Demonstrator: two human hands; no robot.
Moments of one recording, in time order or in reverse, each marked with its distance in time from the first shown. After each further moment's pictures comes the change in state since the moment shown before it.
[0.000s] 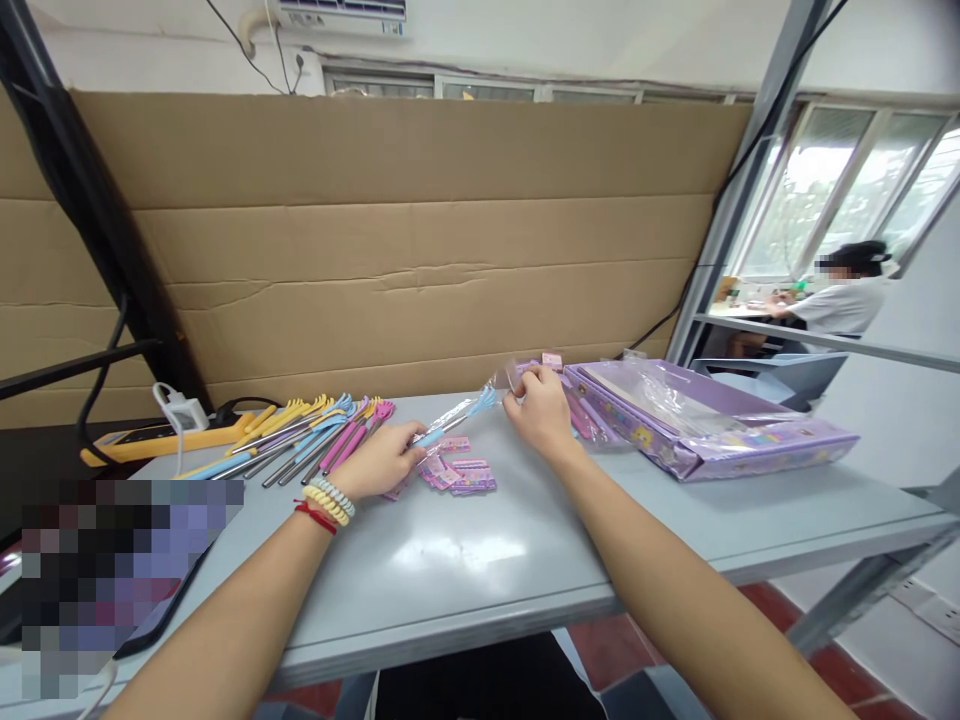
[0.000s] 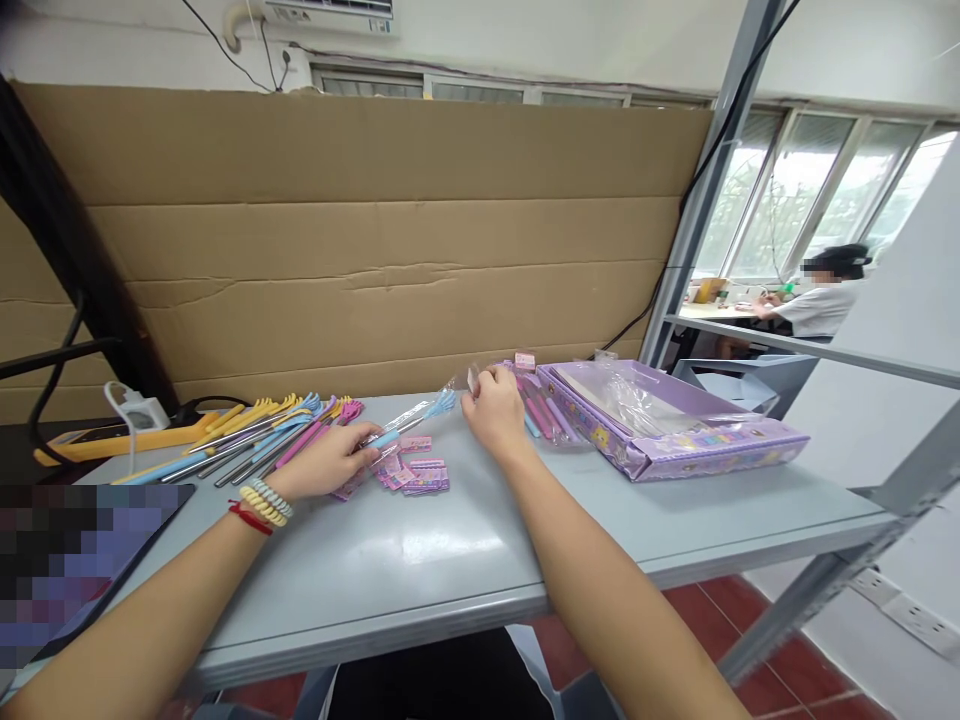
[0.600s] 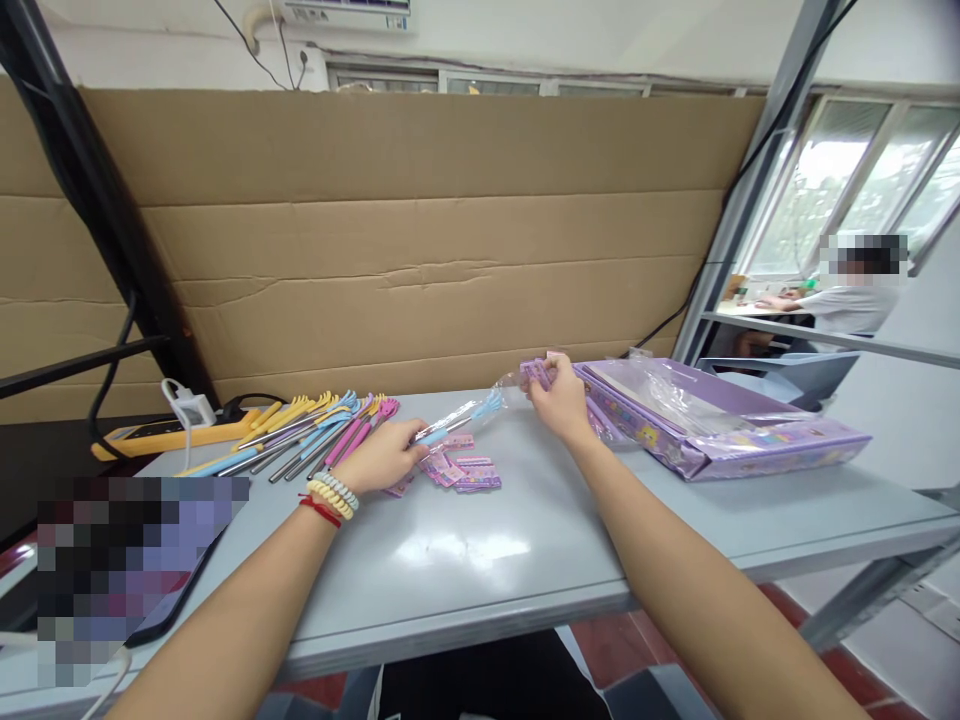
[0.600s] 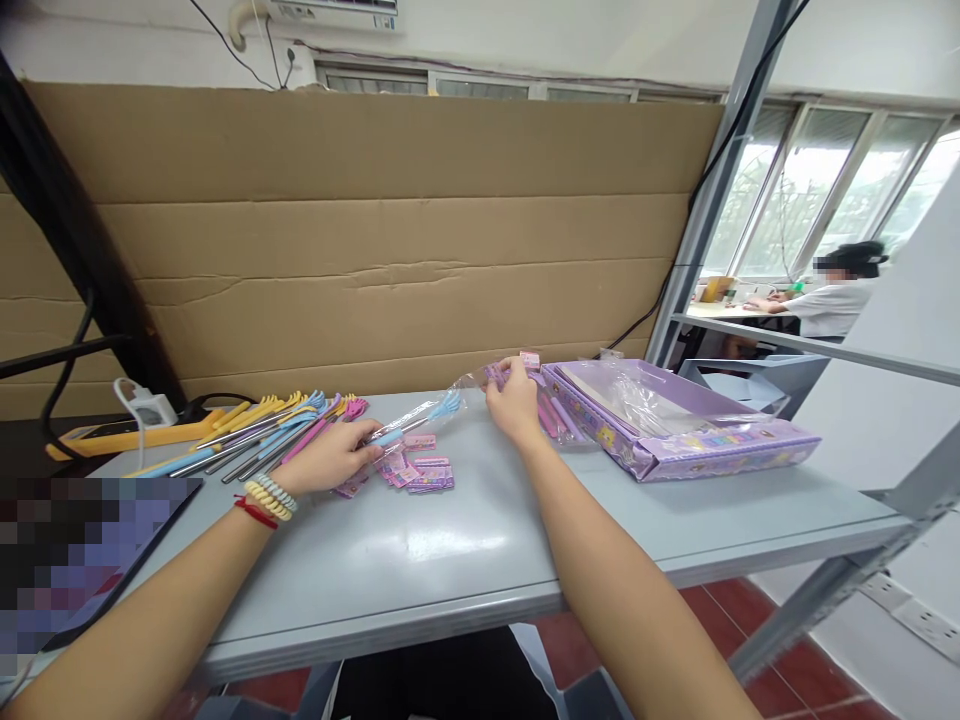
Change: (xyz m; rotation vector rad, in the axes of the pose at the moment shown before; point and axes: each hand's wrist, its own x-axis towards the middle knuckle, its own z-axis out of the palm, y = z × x) left_hand -0.001 0.000 -0.003 0.014 -0.007 -0.018; right_hand 0.013 0.020 -0.003 0.421 -0.034 0.338
